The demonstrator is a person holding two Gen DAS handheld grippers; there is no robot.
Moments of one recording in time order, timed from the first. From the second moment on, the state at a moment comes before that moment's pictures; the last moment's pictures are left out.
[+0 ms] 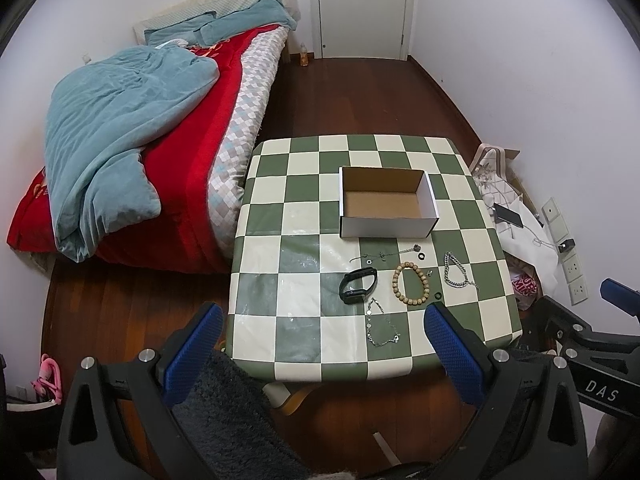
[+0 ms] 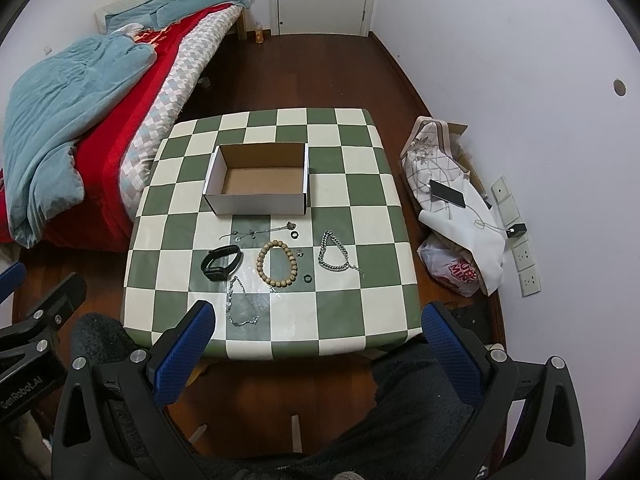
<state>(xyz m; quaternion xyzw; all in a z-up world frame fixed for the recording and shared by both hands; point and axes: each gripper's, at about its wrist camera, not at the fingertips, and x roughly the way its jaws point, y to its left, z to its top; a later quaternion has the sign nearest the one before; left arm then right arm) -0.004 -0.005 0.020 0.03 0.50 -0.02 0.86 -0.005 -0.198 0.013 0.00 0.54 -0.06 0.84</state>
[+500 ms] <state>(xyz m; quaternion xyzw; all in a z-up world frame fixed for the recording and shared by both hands) -0.006 -0.005 0.022 0.03 0.50 -0.02 0.87 -0.010 -0.200 0.021 0.00 0.53 -0.06 0.85</state>
